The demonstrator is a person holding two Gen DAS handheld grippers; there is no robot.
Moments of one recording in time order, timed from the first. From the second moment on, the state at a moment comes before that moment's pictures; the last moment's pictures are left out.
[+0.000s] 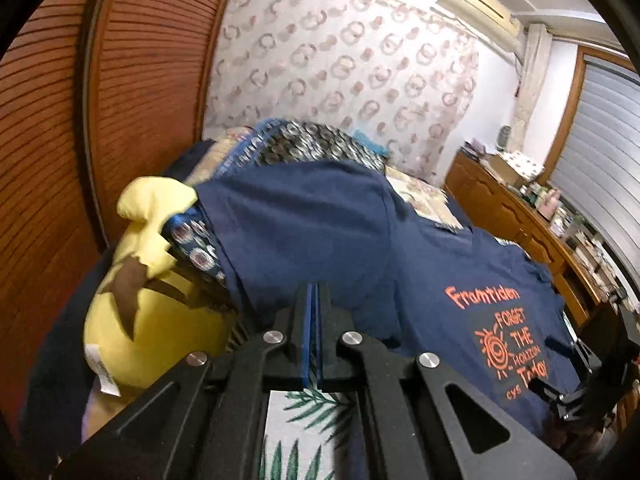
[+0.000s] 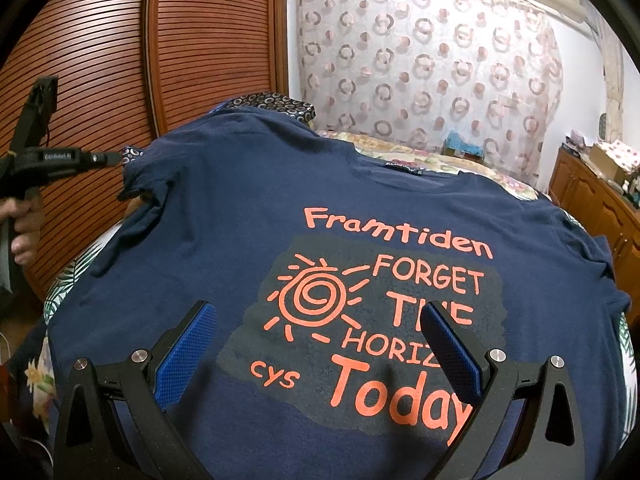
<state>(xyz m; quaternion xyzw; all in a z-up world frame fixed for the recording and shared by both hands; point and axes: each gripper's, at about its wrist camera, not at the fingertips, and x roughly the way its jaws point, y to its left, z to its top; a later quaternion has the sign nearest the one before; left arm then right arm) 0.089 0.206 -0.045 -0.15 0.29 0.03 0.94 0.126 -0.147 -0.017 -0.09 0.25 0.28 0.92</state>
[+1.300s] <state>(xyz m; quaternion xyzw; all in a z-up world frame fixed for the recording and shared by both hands) 0.132 0.129 -0.007 -0.11 0.30 -0.11 0.94 0.124 -0.159 -0.019 -0.07 0.24 0.27 0.93</state>
